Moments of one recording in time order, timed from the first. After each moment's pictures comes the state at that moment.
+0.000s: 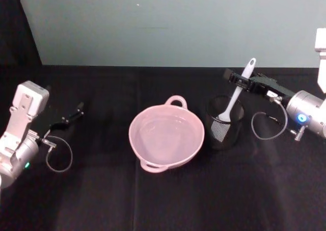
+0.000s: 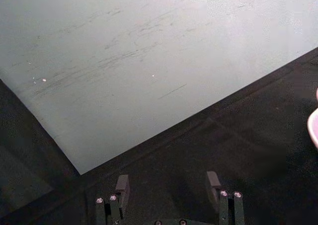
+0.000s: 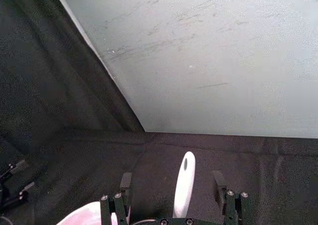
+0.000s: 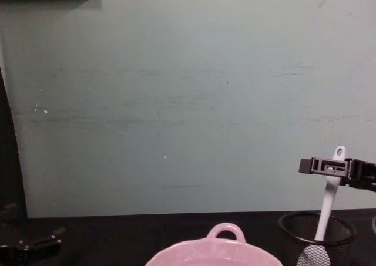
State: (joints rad) left arm -0.20 0.60 0.45 -1.41 -0.25 -0.12 0.03; right arm 0.45 0.50 -0.39 -1.27 0.88 0.25 0.38
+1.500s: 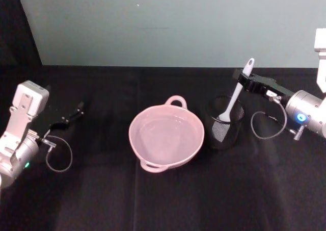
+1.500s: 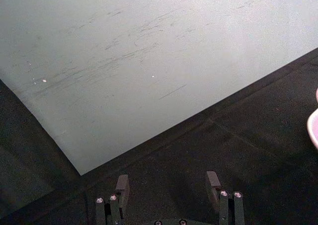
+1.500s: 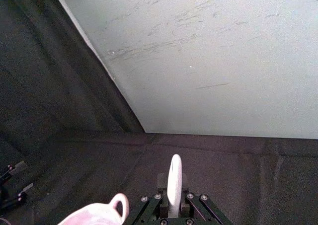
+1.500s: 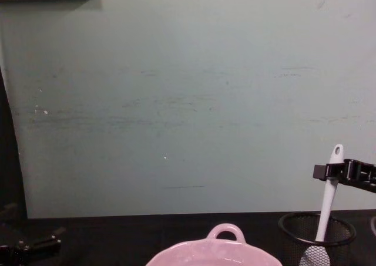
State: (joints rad) left arm -0.20 0.60 0.45 -1.41 -0.25 -0.12 0.03; right arm 0.46 0.49 -0.39 -1.25 0.88 0.24 0.39
